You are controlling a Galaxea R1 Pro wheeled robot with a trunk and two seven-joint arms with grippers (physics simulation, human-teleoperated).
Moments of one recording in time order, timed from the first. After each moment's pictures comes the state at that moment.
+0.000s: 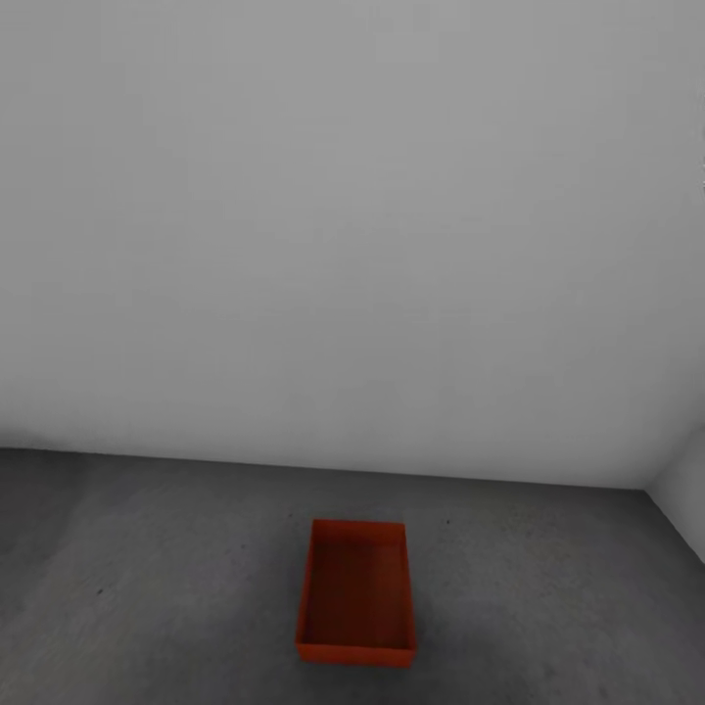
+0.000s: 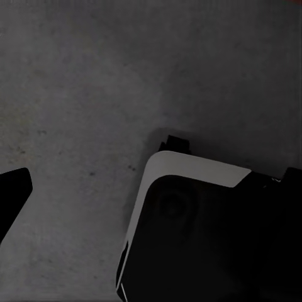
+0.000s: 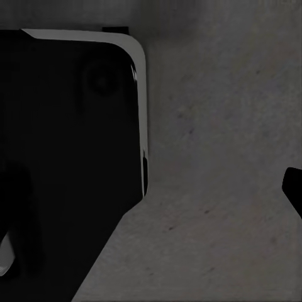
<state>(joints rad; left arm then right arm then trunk) -0.37 0.01 -0.09 0.00 0.33 -0.04 0.16 -0.16 -0.06 0.03 0.03 -0.05 -0.09 -0.03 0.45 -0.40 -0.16</state>
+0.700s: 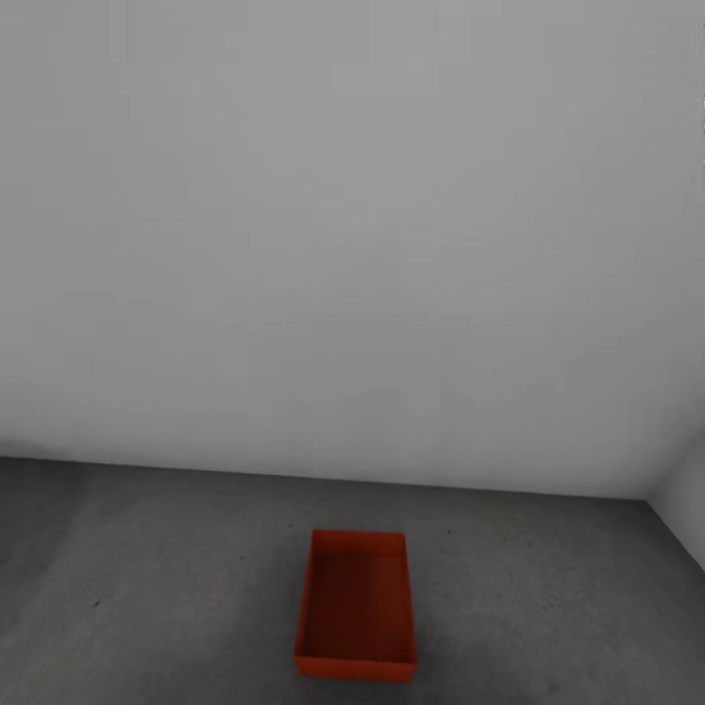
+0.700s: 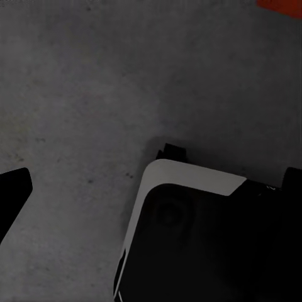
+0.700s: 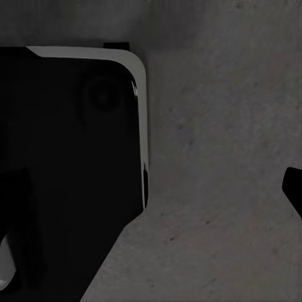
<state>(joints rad) -0.37 0.01 -0.09 0.00 0.33 -0.03 0.16 -0.16 -0.06 0.03 0.03 -0.05 -0.09 -0.03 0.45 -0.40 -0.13</state>
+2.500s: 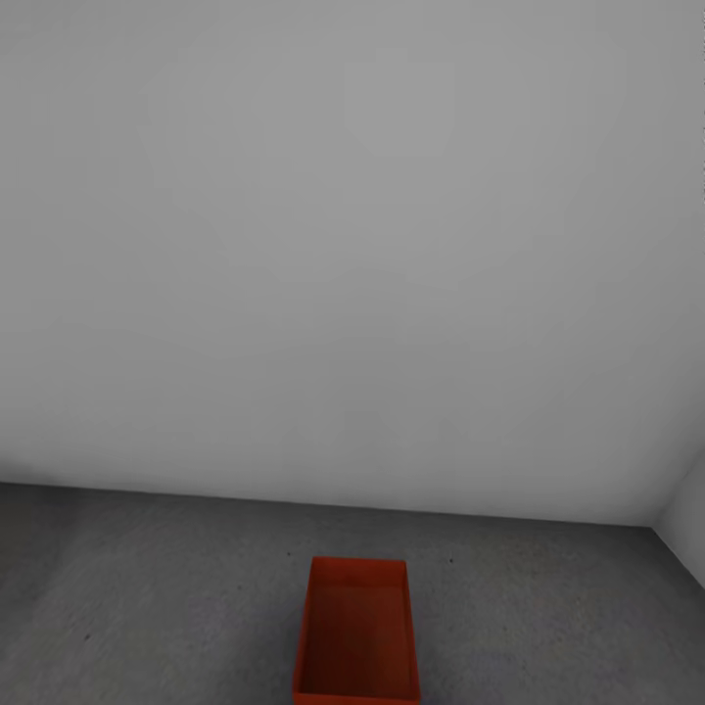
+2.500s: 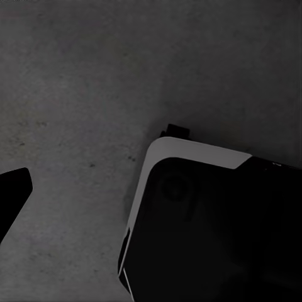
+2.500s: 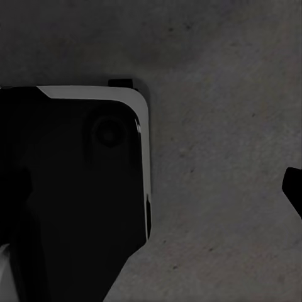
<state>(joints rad) -0.27 0.01 -0.10 0.00 0.33 -0.04 0.16 -0.16 -0.06 0.03 0.03 -0.05 -0.09 -0.03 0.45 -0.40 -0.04</state>
